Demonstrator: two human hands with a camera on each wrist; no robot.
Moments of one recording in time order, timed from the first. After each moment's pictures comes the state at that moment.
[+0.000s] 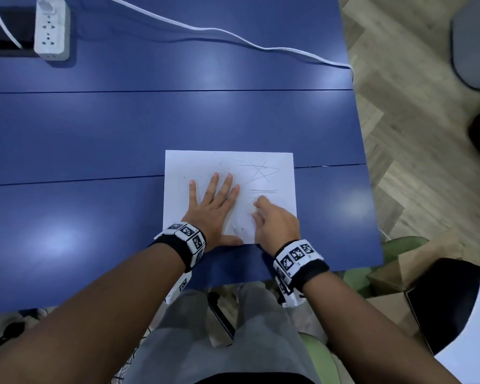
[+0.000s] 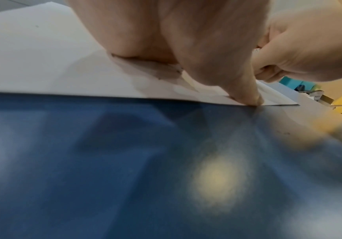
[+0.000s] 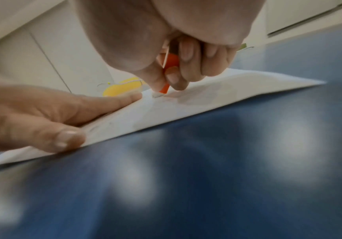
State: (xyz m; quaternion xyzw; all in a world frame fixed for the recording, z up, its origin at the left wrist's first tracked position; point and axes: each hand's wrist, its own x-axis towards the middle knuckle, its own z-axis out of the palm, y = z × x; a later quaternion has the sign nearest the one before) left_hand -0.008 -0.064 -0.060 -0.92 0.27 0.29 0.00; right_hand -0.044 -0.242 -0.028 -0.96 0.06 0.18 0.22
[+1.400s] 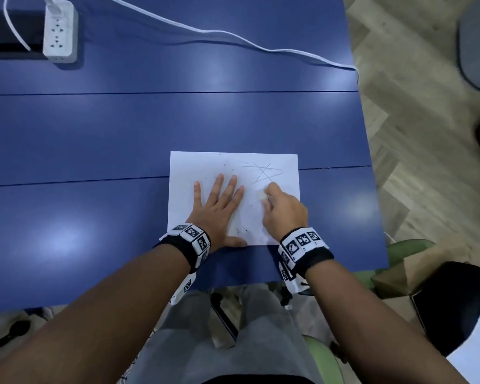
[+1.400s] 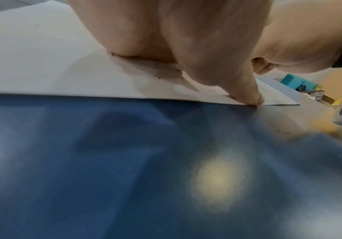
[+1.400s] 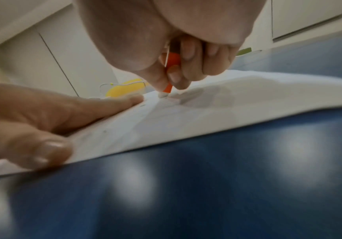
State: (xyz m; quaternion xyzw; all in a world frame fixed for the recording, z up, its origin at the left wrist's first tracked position) left_hand -0.007 -0.063 -0.060 -0.92 0.27 0.29 0.01; right_hand -0.017 -0.249 -0.030 -0.97 0.07 0.15 0.20
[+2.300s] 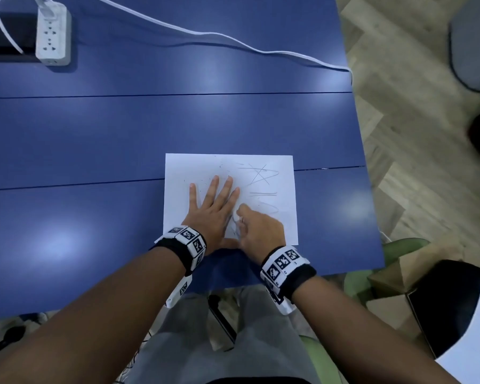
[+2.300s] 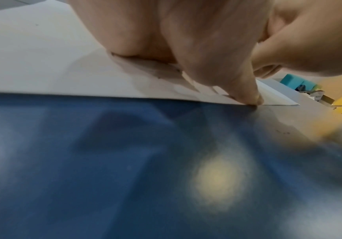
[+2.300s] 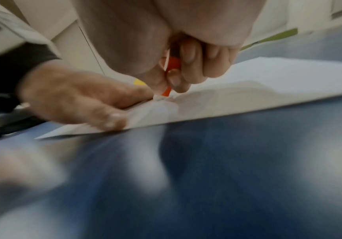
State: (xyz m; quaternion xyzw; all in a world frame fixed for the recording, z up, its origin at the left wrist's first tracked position) left_hand -0.007 -0.064 -0.062 -0.91 0.27 0.30 0.01; right_hand -0.045 -0.218 -0.022 -0.95 -0.02 0.21 0.22
